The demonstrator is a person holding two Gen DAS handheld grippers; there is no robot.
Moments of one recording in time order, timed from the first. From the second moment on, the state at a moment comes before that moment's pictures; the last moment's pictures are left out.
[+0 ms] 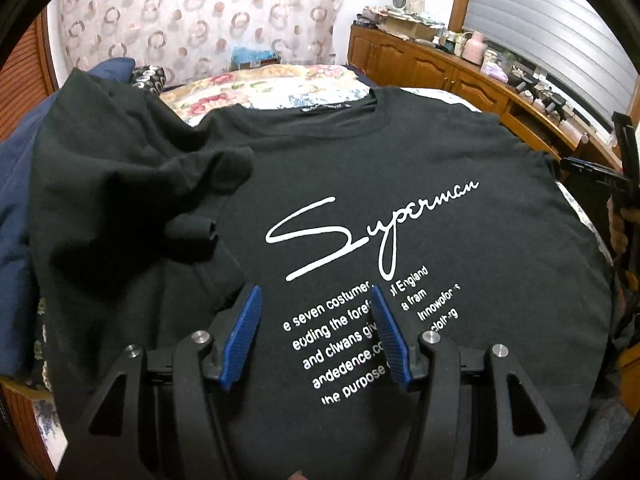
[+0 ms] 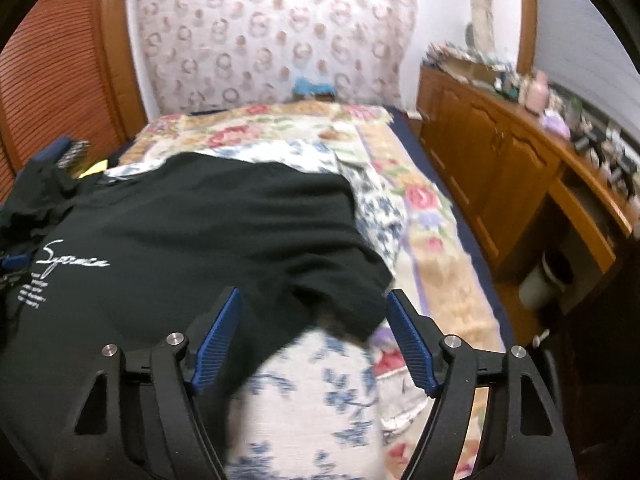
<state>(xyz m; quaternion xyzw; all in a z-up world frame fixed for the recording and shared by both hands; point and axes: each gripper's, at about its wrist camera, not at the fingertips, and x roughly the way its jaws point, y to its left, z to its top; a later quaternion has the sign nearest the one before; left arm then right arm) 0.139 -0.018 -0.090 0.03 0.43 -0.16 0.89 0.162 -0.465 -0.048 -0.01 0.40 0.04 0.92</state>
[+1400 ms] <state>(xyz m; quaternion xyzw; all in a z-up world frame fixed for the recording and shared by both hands) 0.144 -0.028 -0.092 0.06 0.42 -0.14 0.89 0.160 -0.385 -0.026 -0.09 0.35 0.14 0.92</state>
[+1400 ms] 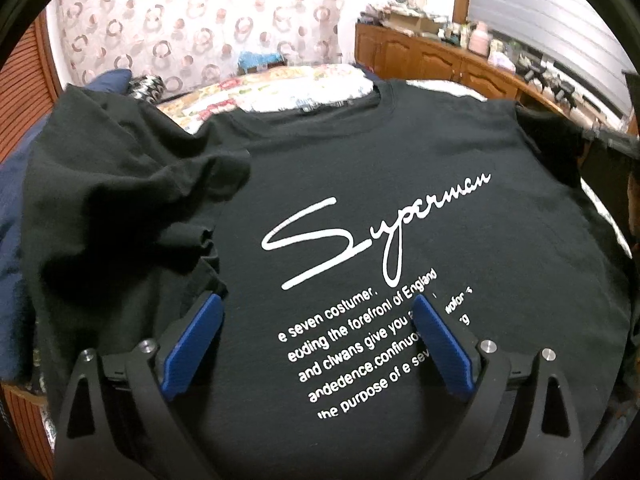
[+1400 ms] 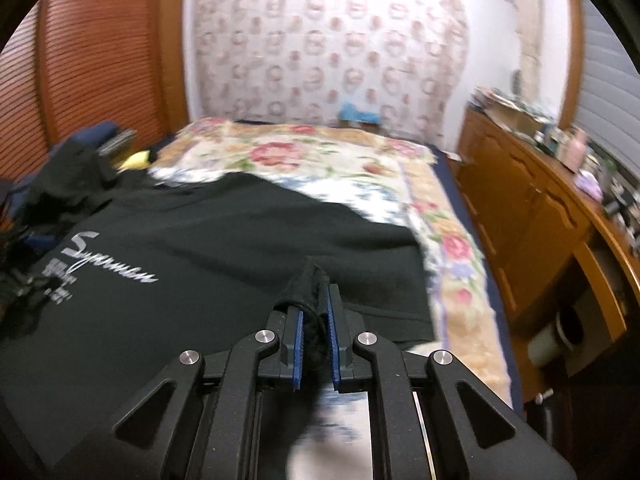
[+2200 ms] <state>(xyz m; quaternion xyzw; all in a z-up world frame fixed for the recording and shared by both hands) 0.091 -0.009 -0.029 0.01 0.30 -0.11 0.95 0.113 -0.369 -0.041 -0.10 0.39 0.17 0.90</state>
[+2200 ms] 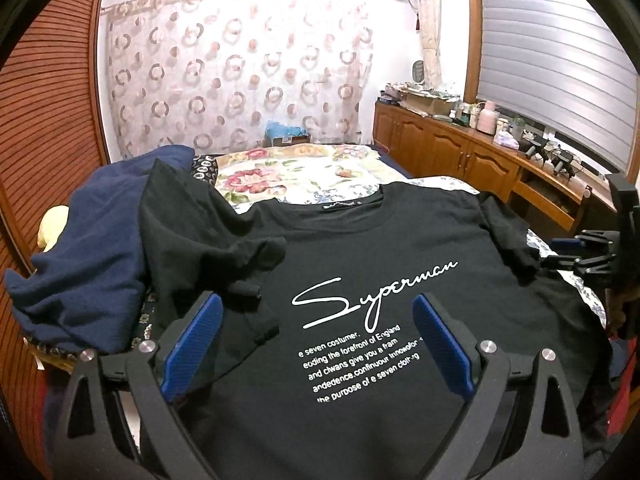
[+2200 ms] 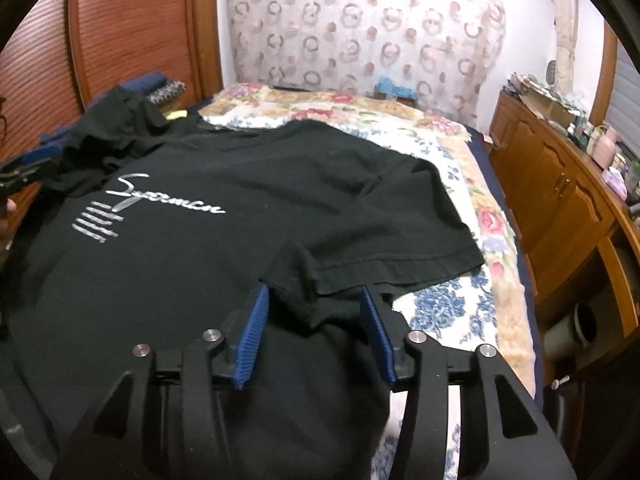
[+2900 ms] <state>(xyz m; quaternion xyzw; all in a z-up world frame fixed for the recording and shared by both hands) 0.083 -0.017 -0.042 0.01 0.31 -0.11 0.94 0.212 -0.437 -0.075 -0.04 0.43 0.05 0.90</state>
